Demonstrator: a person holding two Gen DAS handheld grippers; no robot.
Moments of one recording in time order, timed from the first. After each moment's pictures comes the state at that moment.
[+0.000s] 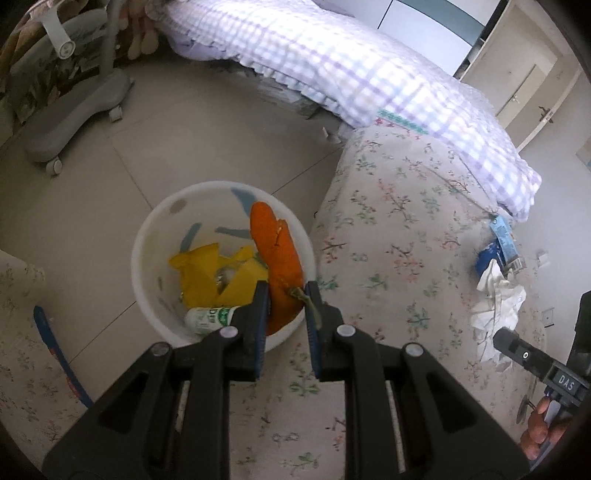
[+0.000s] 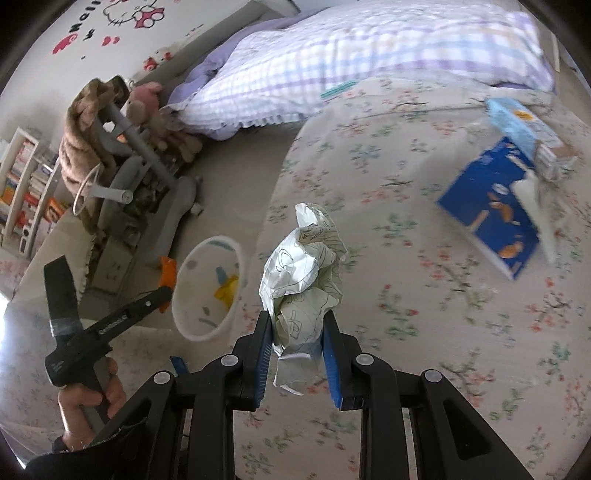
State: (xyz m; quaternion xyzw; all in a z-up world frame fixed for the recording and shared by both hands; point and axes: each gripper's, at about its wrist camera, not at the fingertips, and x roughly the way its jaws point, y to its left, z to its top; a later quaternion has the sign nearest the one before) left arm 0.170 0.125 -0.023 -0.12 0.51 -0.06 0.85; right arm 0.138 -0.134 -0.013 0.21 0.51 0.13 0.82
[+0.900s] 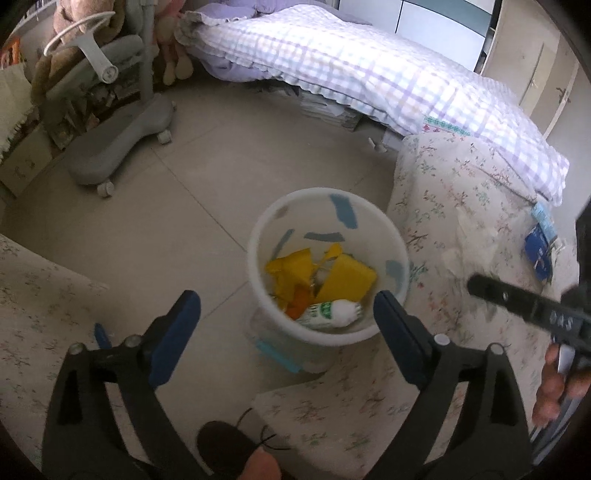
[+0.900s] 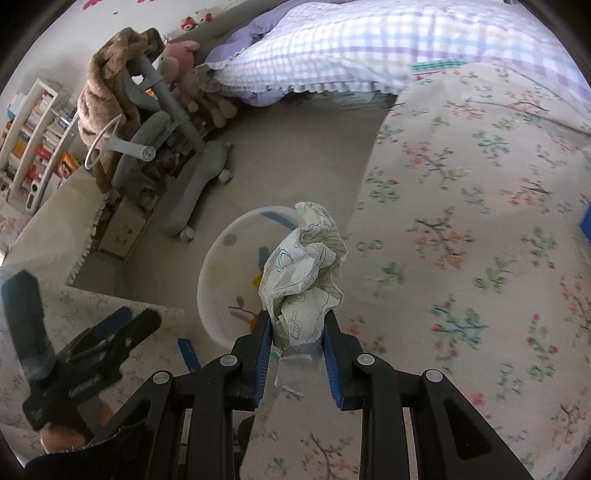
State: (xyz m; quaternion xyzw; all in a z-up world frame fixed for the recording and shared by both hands) left arm 0.135 0.199 -0.015 -0.03 0.49 0.00 0.87; right arm 0.185 -0.016 -0.041 0.17 0.52 0.19 0.81
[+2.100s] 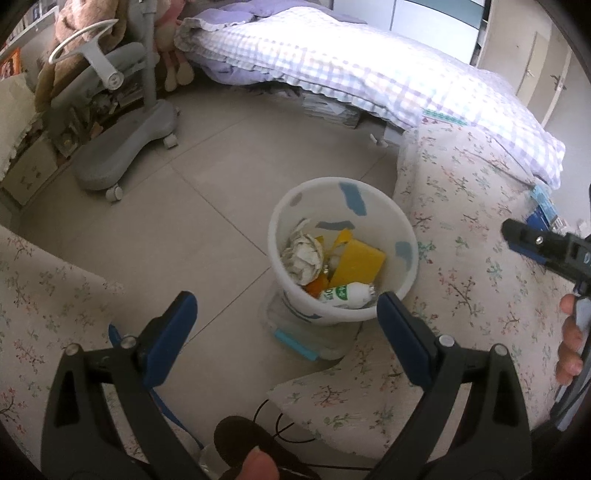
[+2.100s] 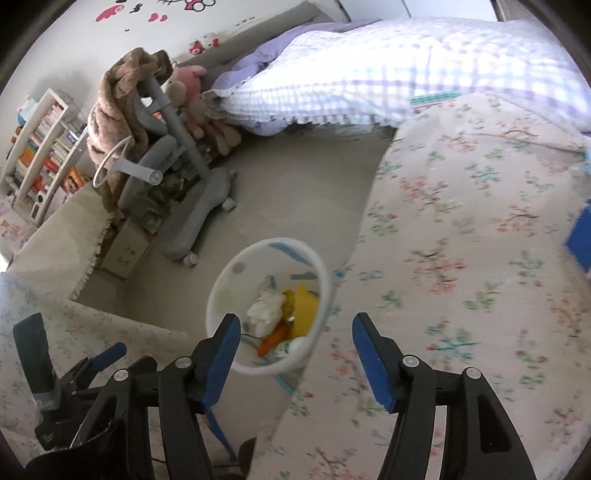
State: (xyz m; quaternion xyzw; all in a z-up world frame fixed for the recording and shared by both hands) left arm 0.117 0.200 -0.013 -0.01 0.48 0.00 0.88; right arm 0.170 -0.045 -0.015 0.18 0.47 0.17 0.85
